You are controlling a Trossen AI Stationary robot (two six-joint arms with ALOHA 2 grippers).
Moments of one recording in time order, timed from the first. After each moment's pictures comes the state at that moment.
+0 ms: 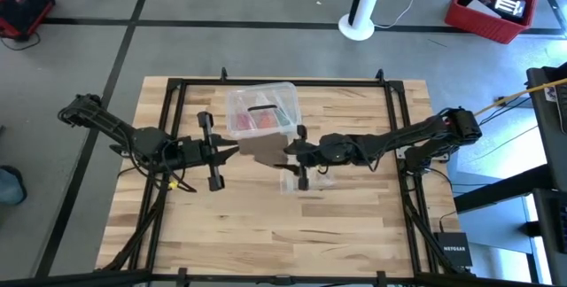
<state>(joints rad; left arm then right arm) -0.48 1.04 0.92 0.40 -0.67 0.48 0.15 1.52 0.98 0.32 0.14 -0.08</state>
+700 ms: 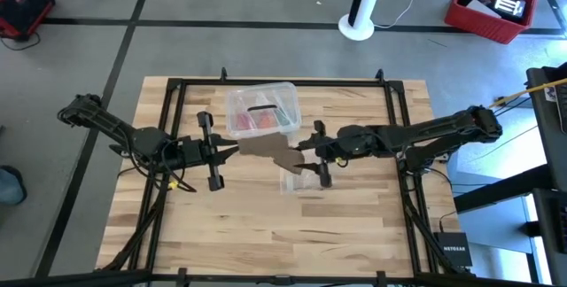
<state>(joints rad) -0.48 1.03 0.92 0.40 -0.67 0.48 0.15 1.30 0.98 -0.04 0.07 -0.02</state>
